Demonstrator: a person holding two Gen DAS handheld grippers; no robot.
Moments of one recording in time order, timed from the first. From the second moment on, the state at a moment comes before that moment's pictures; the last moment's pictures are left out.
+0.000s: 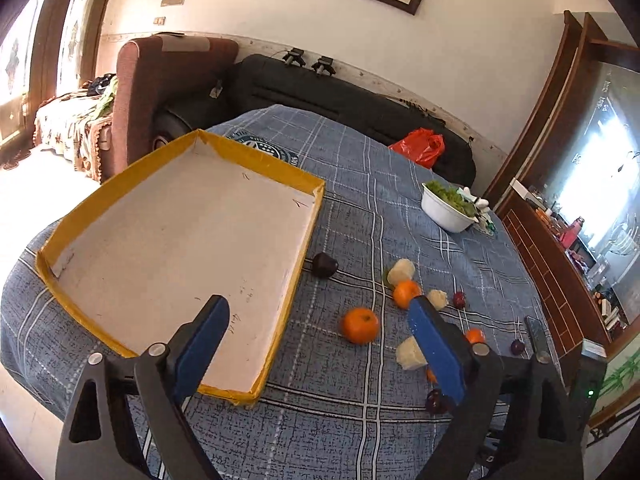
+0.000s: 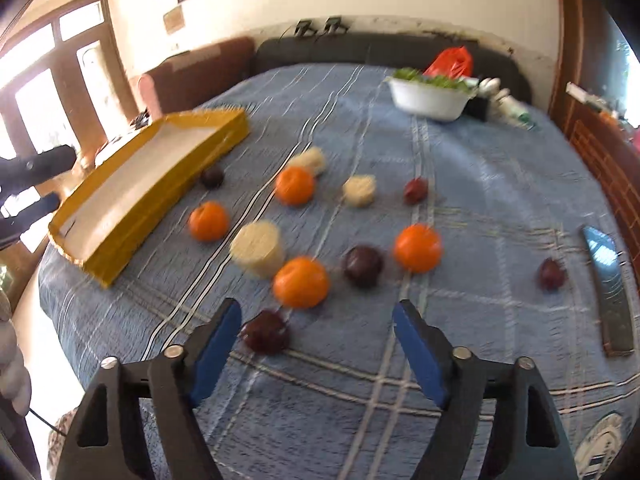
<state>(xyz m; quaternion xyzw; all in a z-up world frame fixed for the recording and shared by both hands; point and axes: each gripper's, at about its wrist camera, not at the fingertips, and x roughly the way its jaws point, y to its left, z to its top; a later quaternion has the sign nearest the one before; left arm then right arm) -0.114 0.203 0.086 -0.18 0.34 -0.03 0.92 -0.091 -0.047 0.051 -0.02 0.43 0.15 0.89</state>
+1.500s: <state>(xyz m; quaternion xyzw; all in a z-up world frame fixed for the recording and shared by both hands) -0.085 0.130 0.065 -0.07 0.39 -0.16 0.91 -0.115 -0.052 0.055 0.02 0.43 0.23 0.87</state>
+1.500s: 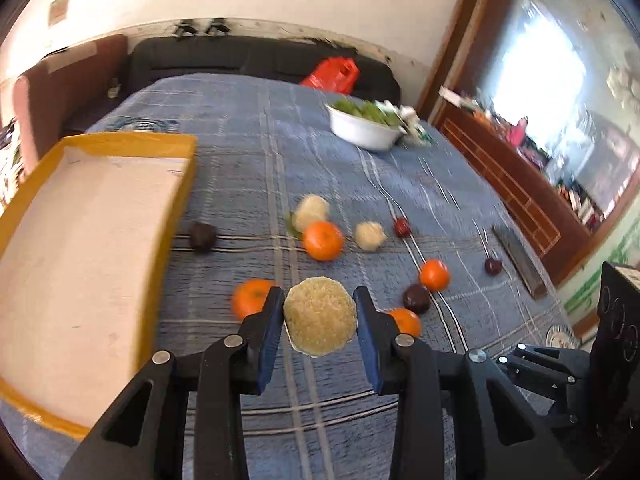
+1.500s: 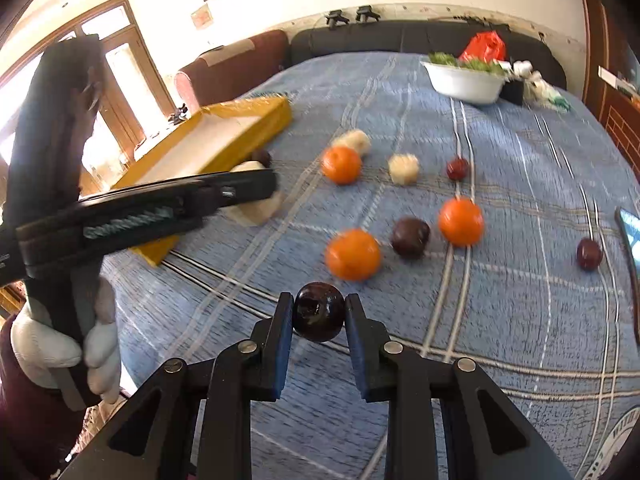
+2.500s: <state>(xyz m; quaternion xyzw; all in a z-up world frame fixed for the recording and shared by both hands) -0.113 0.360 0.059 -0.18 0.38 0.09 0.90 -0.049 0.199 0.045 -0.02 0.47 0.37 0.80</state>
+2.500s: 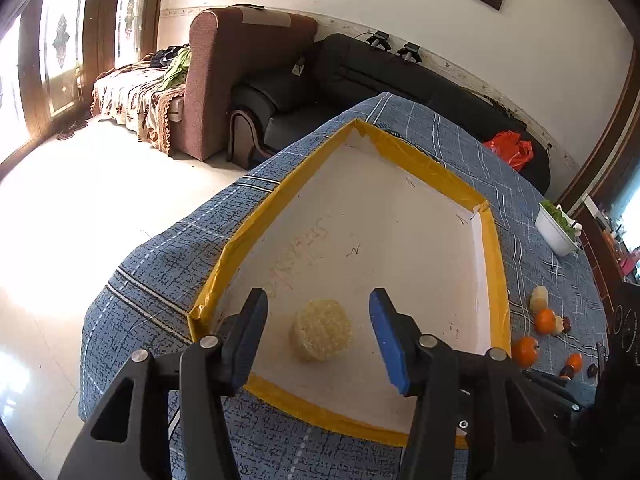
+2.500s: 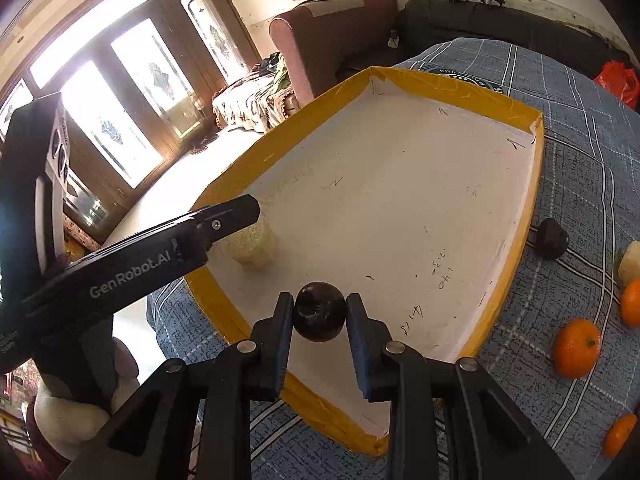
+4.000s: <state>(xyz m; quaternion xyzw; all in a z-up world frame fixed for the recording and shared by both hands) -0.057 0.131 0.036 0.00 0.43 -0.09 0.90 -0.060 -0.044 0.033 0.04 0.44 0.20 0.87</state>
